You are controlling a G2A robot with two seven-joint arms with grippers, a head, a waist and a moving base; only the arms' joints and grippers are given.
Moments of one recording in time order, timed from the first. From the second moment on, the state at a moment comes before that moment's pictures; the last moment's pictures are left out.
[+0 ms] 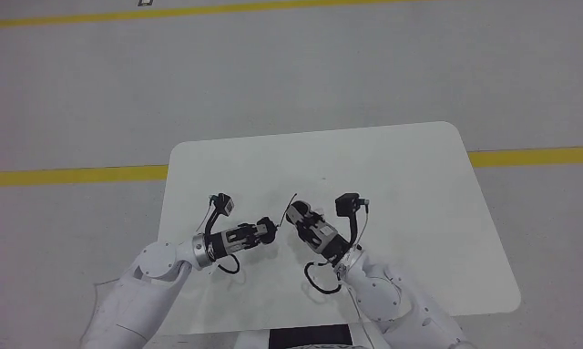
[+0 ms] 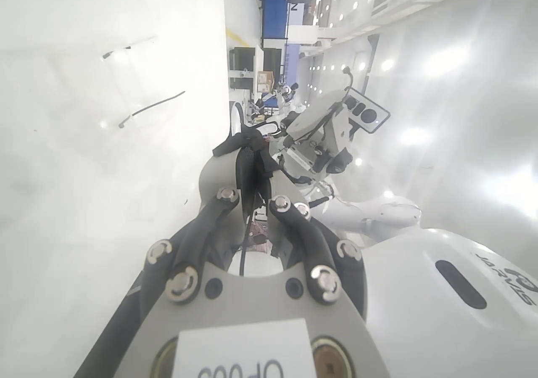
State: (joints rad) left arm 1.53 -1.01 -1.21 -1.51 -0.46 -0.32 -0.95; right arm -1.65 -1.24 0.95 -1.81 -0.57 -0.20 0.02
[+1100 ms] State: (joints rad) left arm 1.53 -1.01 -1.20 -1.51 -0.46 -0.32 -0.95; right arm -1.60 -1.26 0.93 -1.75 -0.59 -0.22 -0.01
